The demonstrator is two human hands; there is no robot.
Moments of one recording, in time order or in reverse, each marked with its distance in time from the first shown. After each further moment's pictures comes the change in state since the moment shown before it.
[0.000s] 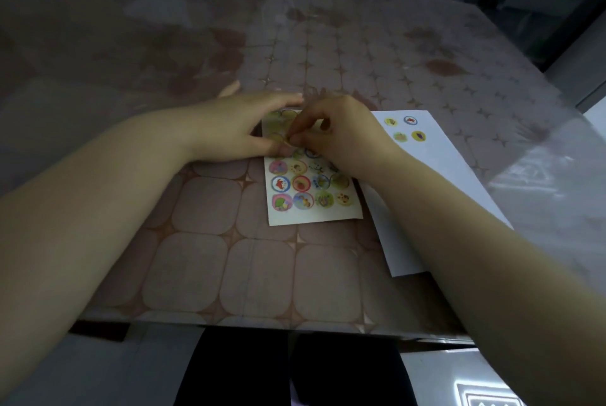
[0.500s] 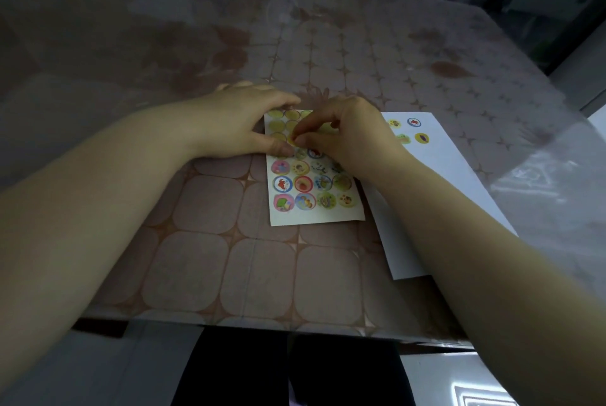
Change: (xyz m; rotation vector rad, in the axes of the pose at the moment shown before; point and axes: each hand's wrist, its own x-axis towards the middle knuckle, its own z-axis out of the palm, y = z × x) left_hand 0.001 0.002 -0.002 0.115 0.042 -0.047; right_hand -0.002 0.007 0.002 0.020 0.053 0.021
